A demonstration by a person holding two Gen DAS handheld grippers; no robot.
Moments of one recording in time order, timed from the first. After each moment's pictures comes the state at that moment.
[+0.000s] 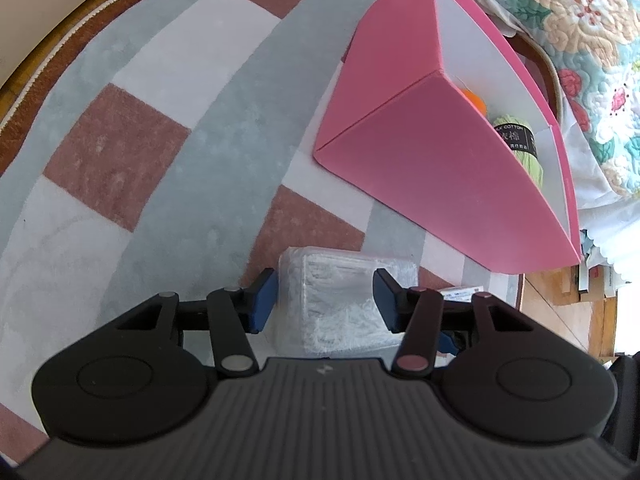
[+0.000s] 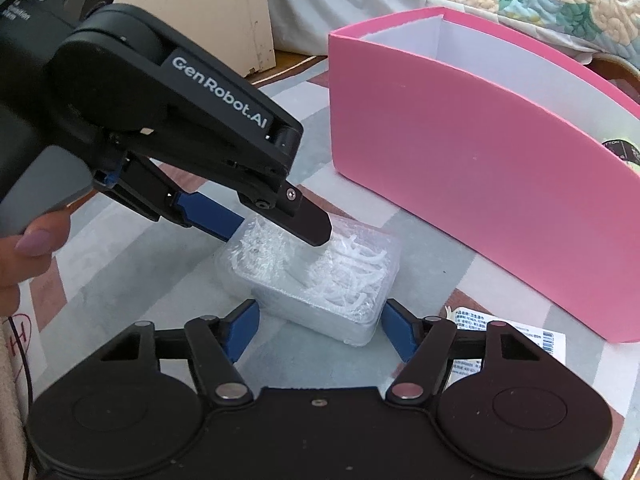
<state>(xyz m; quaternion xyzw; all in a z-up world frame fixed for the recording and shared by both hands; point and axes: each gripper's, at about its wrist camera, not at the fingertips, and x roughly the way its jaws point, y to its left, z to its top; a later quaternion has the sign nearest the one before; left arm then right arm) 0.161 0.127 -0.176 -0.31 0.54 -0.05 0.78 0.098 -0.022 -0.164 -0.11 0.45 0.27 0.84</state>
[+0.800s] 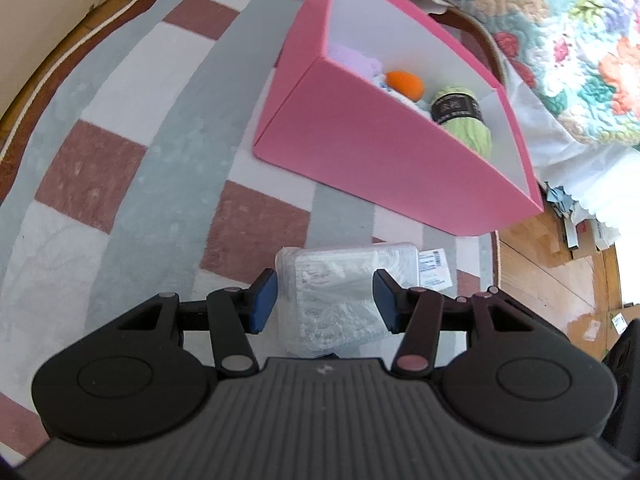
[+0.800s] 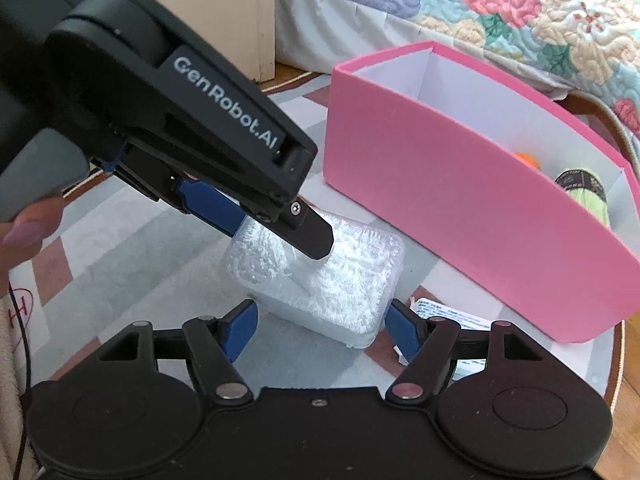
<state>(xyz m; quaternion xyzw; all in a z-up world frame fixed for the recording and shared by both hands) 0.137 0.100 -0.139 -0.25 0.52 -0.11 0.81 0.068 -0.029 -0.125 -0.15 0.43 0.25 0.86</state>
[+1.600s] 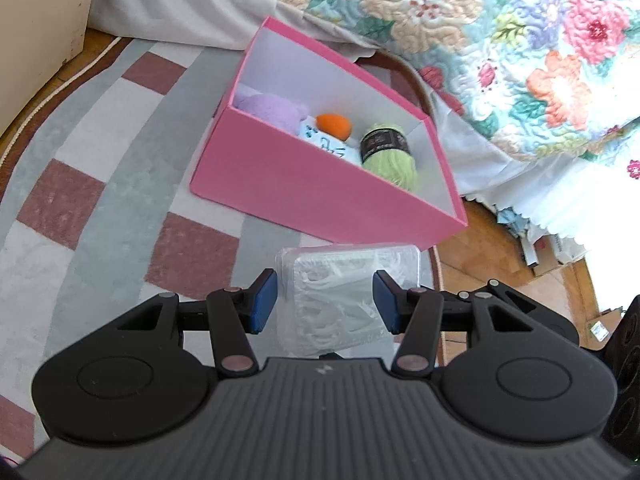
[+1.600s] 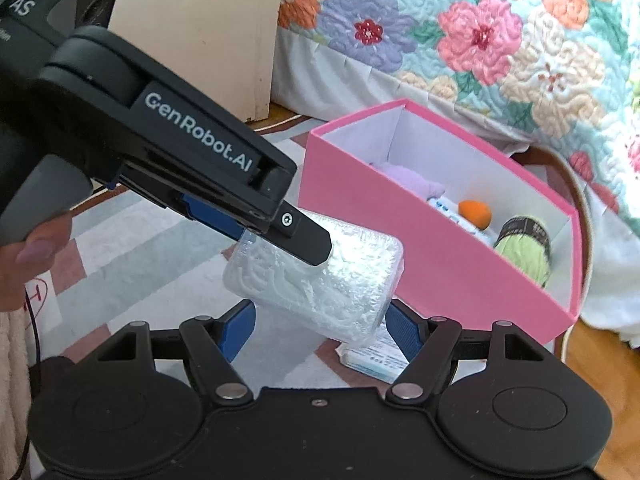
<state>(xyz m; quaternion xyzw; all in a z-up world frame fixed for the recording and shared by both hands) 0.100 0.075 -0.096 -0.27 0.43 -0.14 0.85 0.073 -0.067 -0.084 -0.19 0.37 0.25 0.87</state>
